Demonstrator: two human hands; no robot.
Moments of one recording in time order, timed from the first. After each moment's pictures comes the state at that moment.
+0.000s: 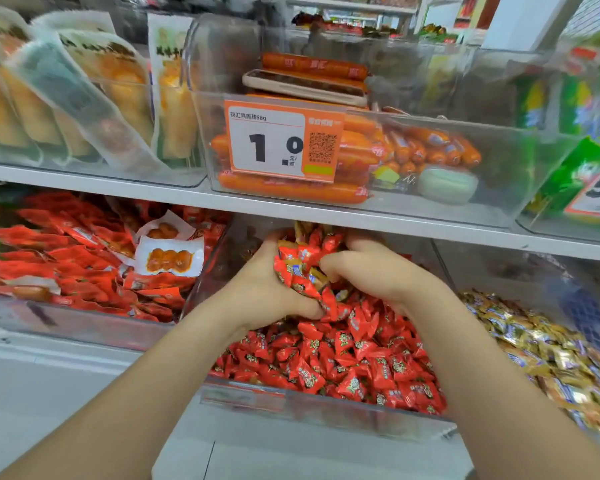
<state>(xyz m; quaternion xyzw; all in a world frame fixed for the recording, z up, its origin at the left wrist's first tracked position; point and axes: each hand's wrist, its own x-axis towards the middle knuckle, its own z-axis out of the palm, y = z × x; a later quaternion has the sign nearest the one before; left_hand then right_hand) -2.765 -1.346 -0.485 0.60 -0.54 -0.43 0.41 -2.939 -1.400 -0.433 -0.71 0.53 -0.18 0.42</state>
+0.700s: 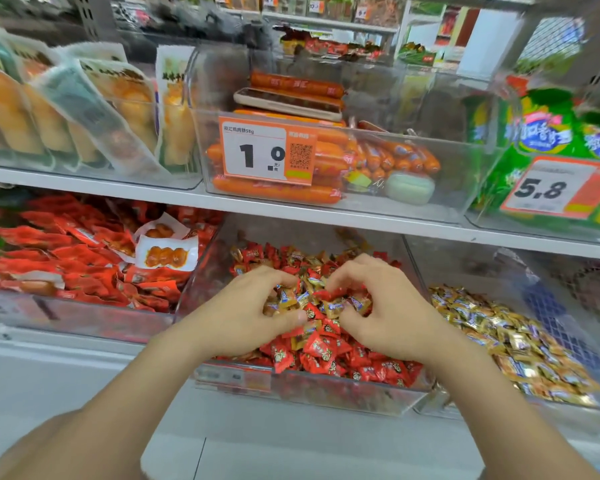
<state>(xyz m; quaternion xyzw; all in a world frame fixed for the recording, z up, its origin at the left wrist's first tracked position) -2.761 -1.299 -0.477 0.60 -0.74 -0.21 0.21 -3.005 -1.342 -0.449 -0.87 0.43 -0.18 0.16</state>
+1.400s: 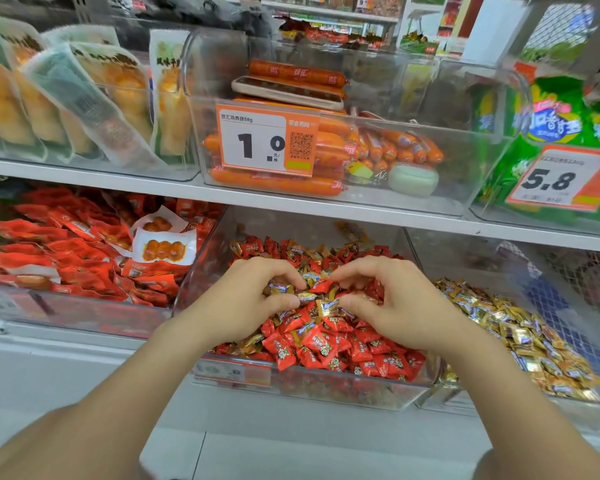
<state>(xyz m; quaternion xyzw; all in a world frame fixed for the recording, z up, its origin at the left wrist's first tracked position) -2.759 -1.313 -0.486 0.59 -0.73 -0.22 0.26 -3.022 -1.357 -0.458 -0.87 0.41 -0.20 0.18</state>
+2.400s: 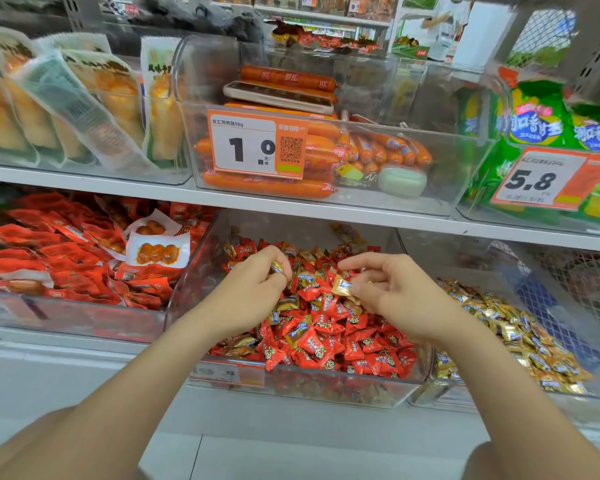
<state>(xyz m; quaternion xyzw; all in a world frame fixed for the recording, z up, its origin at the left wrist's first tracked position) -2.777 -1.317 -0.477 0.60 -0.66 -0.32 0.32 -3.031 -1.363 -0.459 -0.75 0.47 -0.26 0.39</state>
